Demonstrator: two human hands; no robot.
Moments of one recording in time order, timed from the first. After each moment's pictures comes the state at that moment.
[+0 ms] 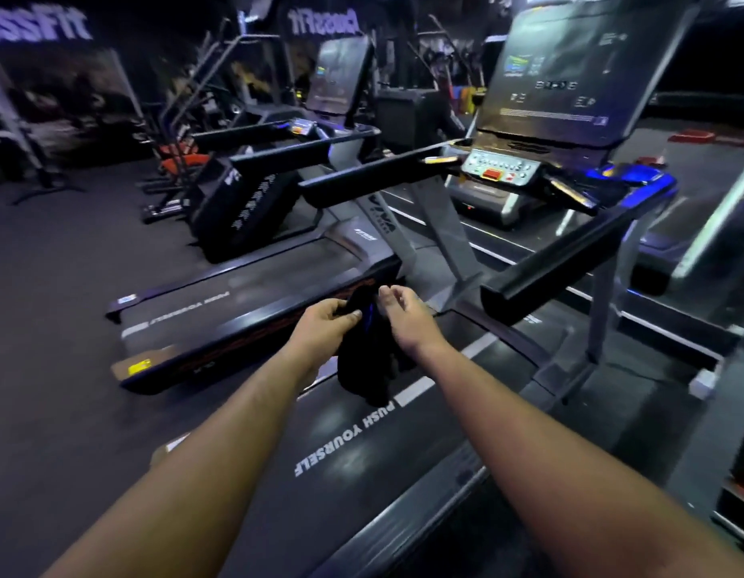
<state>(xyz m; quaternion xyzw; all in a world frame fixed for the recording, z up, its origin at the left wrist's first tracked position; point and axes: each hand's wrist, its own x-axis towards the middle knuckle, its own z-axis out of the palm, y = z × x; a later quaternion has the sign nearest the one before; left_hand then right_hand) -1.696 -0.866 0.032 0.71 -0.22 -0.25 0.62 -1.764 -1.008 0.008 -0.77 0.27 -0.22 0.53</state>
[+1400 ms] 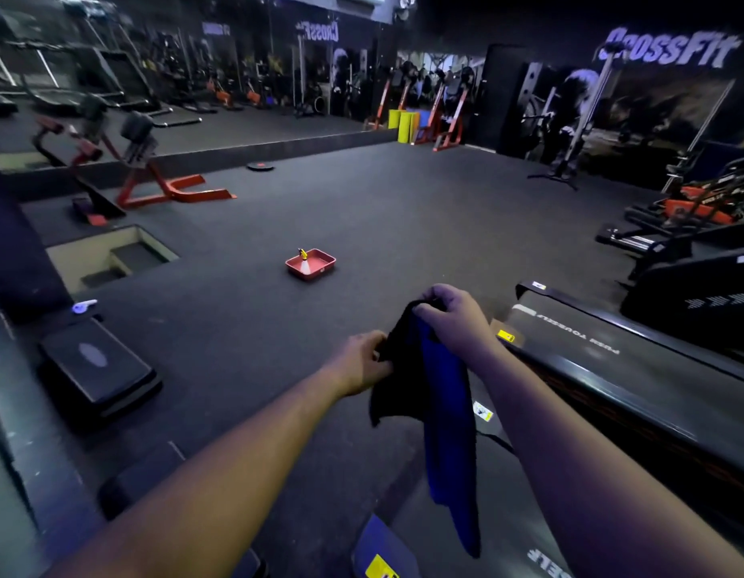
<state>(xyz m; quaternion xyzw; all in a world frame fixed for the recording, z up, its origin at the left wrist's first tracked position) -1.770 -0.366 -0.003 0.90 0.17 0.06 0.40 -1.650 -0.506 0.058 -0.81 -0.34 0.06 0.47</state>
